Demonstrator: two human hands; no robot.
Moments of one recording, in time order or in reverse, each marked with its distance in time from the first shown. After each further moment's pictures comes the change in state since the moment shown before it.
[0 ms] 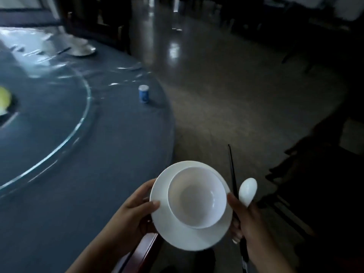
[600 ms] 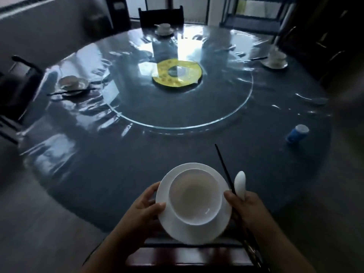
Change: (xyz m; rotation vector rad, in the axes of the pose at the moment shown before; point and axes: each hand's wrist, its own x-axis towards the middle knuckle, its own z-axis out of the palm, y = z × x) left_hand -0.036 -0.033 -0.005 -0.291 1.054 0.317; right_hand 0.180 -0.040 0.183 -0.465 -1.128 0.059
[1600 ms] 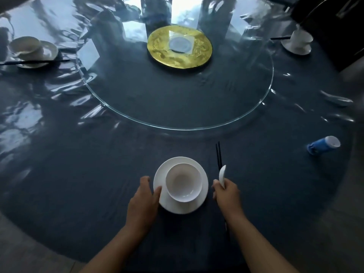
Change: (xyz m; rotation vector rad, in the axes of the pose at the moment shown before) left_hand 0.167 -0.021 -0.074 0.930 0.441 0.040; right_hand 0.185 0.046 0.066 -0.504 0.369 0.127
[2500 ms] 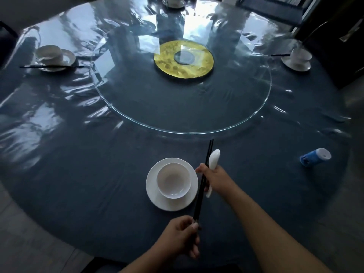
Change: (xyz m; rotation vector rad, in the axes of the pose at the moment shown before) left_hand -0.096 0.072 0.058 -0.821 -0.657 -0.197; right_hand 0.023 -0.061 -0.037 0.080 -0.431 -0.071
